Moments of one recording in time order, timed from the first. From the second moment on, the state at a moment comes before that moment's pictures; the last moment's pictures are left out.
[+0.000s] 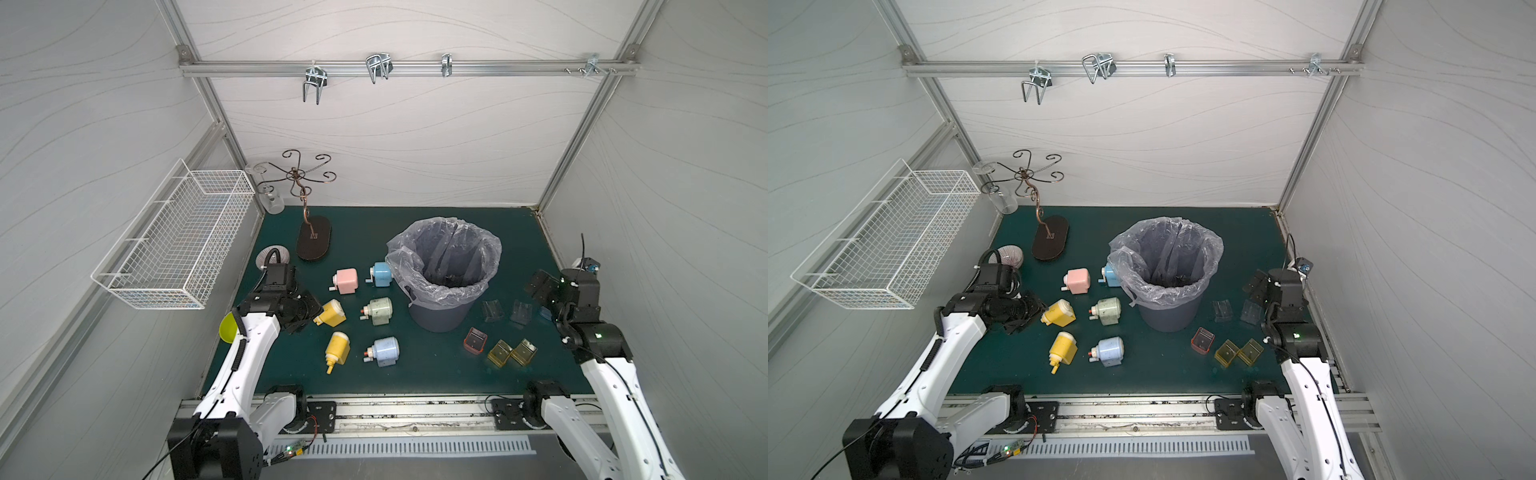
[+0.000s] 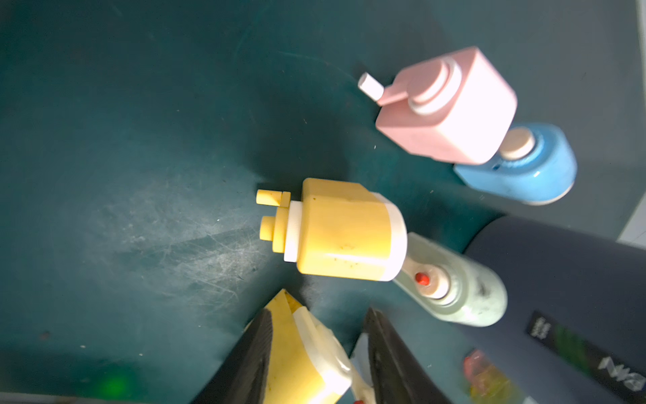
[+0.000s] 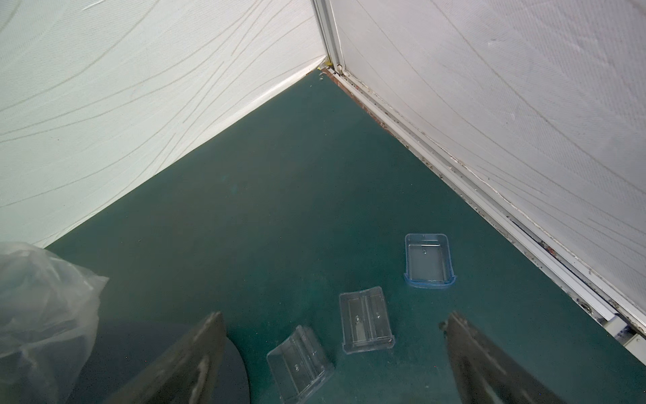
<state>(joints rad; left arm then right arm) 0.02 1.05 0.82 -0.95 0.24 -0.68 0.08 0.69 0.78 -0.68 0.29 0.51</state>
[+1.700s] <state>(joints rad) -0.14 1.37 0.99 -0.92 0.21 -0.69 0.13 0.68 0.77 -0.69 0.32 0.44</state>
